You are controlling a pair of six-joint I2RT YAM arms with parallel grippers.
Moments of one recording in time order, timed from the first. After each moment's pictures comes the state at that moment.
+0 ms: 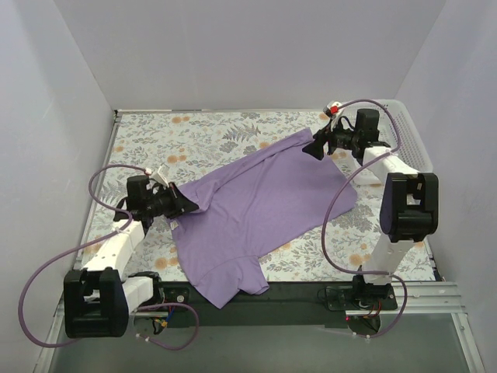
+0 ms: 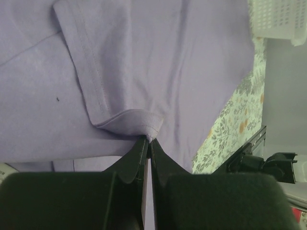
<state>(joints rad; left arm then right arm) 0.02 1.08 0.51 -0.14 0.69 -0.49 0.03 1.82 1.26 0.05 -0.93 -0.31</state>
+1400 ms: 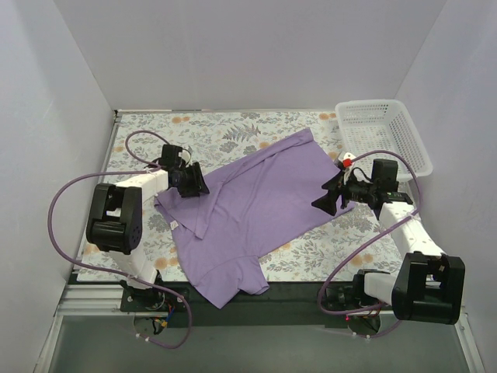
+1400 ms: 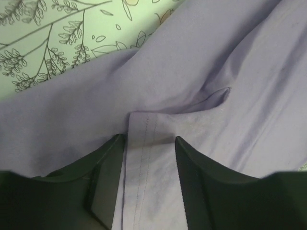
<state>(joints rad) -0.16 1.72 0.98 -0.27 0.31 -0.40 -0.04 1.17 0.68 -0.28 -1.04 -0.50</state>
